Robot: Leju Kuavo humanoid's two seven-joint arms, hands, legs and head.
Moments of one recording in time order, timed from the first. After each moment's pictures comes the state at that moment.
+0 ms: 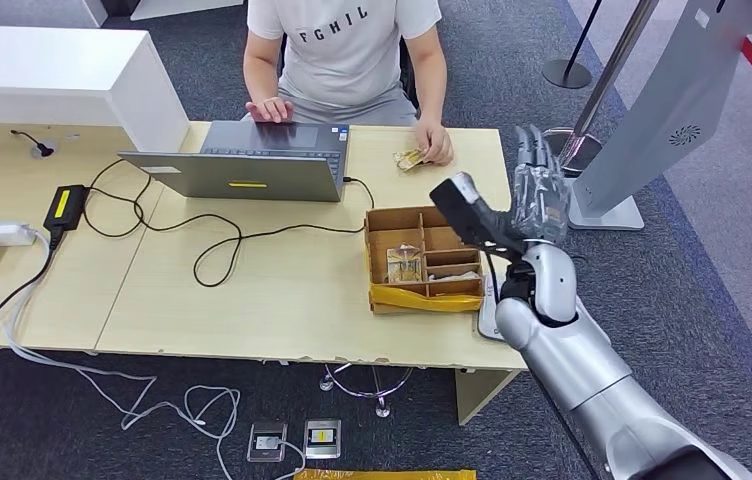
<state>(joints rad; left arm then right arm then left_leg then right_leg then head) -0.14 -0.03 1.46 -0.11 -1.57 0.13 0.11 -0.77 -0.14 0.64 -1.02 0.74 -0.47 0.39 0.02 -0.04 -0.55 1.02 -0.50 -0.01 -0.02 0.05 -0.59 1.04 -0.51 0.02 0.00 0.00</state>
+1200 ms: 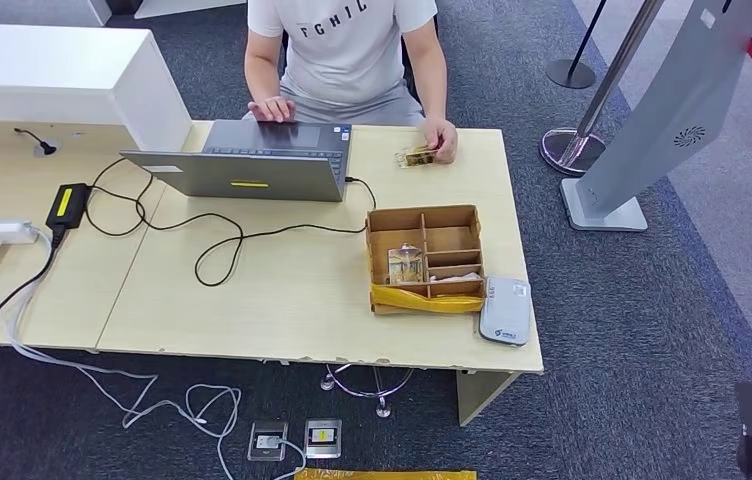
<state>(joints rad) -0.14 -0.03 1.46 -0.11 -1.50 0.13 -0.02 -0.18 -0.64 0.36 -0.66 -0.45 -0.48 -0.03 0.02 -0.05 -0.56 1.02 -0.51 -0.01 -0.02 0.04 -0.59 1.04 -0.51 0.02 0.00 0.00</state>
